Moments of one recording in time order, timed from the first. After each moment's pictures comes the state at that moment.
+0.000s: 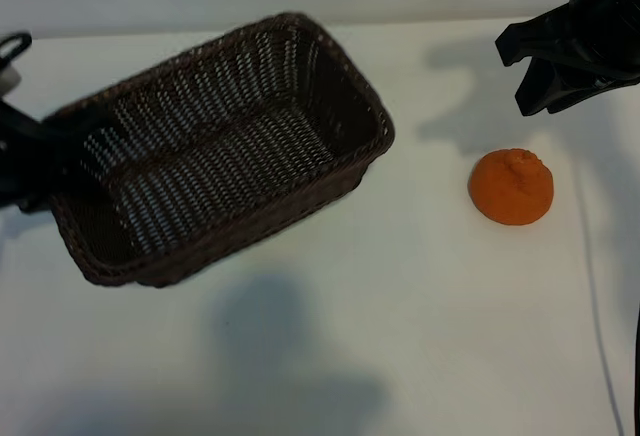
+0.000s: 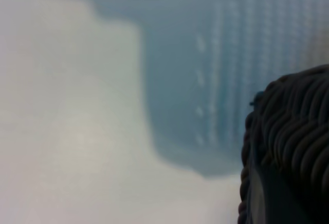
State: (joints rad) left arm 0.04 1.54 -0.97 -0.37 0.81 -0.24; right arm 0.13 1.57 -1.42 0.31 1.22 -0.05
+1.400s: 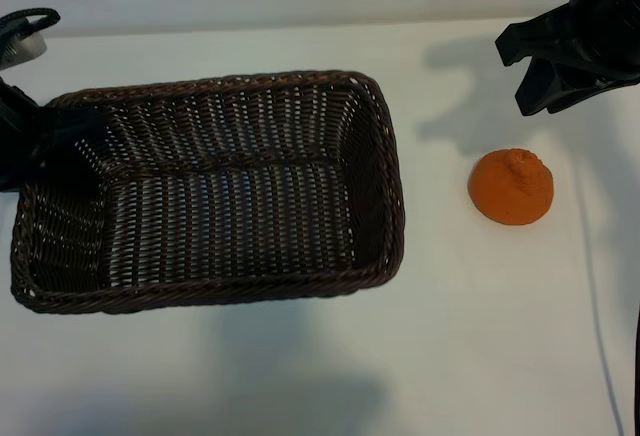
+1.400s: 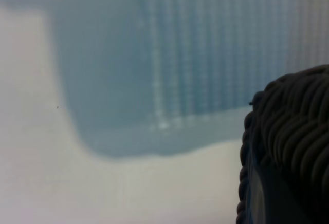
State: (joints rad) left arm 0.04 1.54 -1.07 -0.37 1.02 0.14; right arm 0.13 1.57 -1.42 0.31 1.22 -0.05
